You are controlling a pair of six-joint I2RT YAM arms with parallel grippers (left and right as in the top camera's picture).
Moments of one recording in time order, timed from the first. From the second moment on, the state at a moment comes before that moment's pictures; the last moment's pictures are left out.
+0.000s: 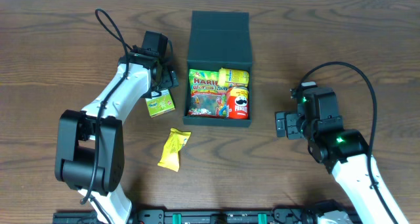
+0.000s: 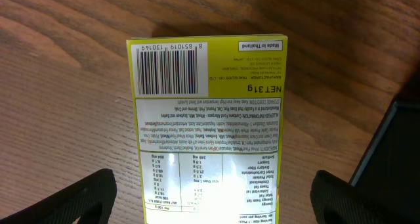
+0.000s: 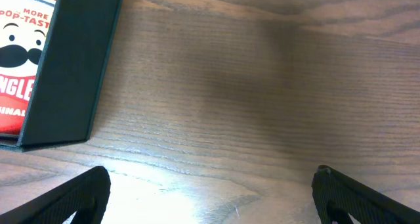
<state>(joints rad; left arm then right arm) -0.23 1.88 1.29 -0.71 -0.14 -0.51 0.22 1.07 0.72 -0.65 0.11 0.07</state>
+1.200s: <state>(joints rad) -0.20 1.93 1.21 -0.60 -0.09 -0.47 0.22 1.07 0.72 -0.65 0.11 0.07</state>
